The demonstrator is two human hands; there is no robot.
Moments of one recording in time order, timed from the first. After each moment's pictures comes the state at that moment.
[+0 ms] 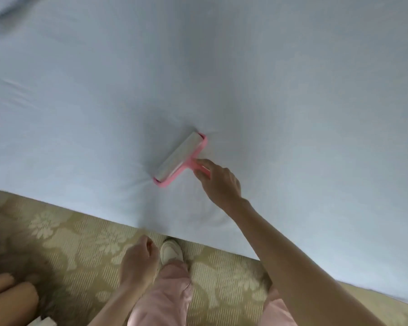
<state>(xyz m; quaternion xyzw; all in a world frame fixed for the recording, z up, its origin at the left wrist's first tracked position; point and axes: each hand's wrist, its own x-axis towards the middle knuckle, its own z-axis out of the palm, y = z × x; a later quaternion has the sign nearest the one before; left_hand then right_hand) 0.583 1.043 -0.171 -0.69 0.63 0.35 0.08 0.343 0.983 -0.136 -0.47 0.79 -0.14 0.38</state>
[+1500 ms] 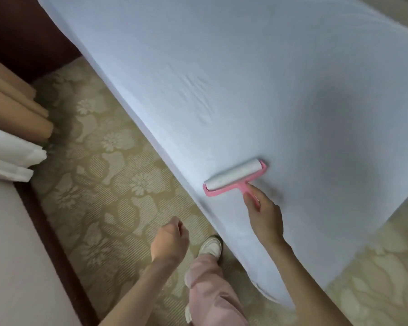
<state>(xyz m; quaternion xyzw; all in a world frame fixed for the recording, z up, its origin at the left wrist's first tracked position) 0.256 1.391 -0.120 -0.83 0.44 0.34 -0.08 0.065 1.311 -0.089 -0.54 0.72 -0.15 0.40</state>
